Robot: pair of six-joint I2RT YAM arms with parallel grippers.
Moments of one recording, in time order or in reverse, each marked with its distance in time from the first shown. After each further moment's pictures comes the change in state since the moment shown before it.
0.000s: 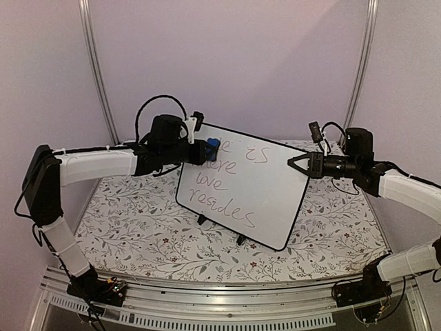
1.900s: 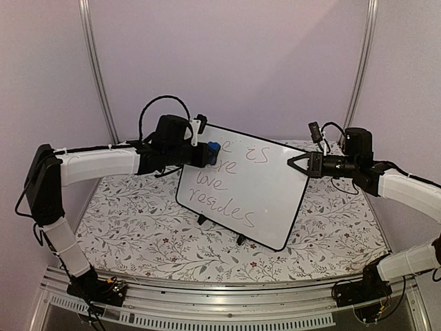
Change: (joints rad) left arm -0.029 0.007 0.021 -0.099 -0.074 0.010; right arm 0.000 0.008 0.004 -0.003 0.008 0.018
